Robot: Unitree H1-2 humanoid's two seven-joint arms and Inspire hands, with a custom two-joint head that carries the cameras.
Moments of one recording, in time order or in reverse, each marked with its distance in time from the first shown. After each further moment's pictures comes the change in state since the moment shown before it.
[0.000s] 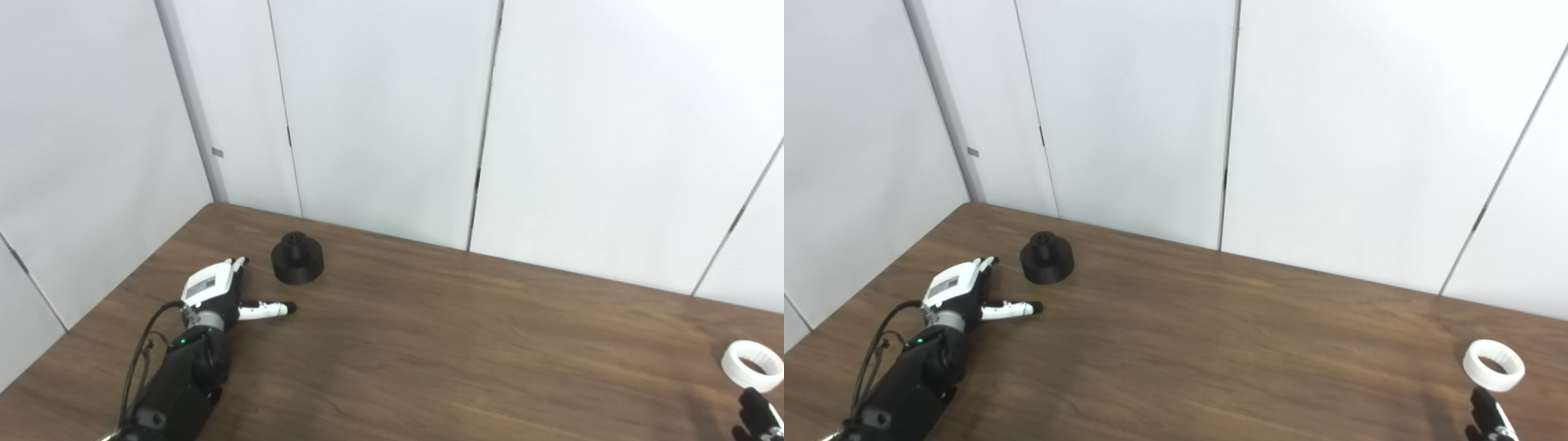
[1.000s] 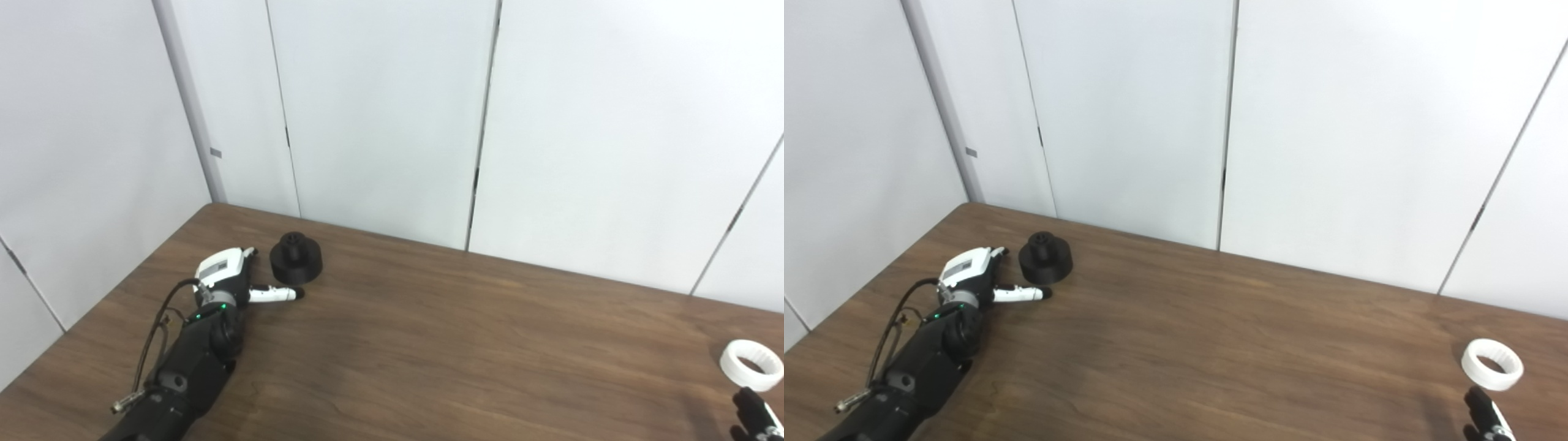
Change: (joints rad) left arm -0.119 -0.013 -0.044 0.148 -0.017 -0.028 0.001; right arm 0.001 0.001 0.000 -0.002 -0.014 -0.002 -0.002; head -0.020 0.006
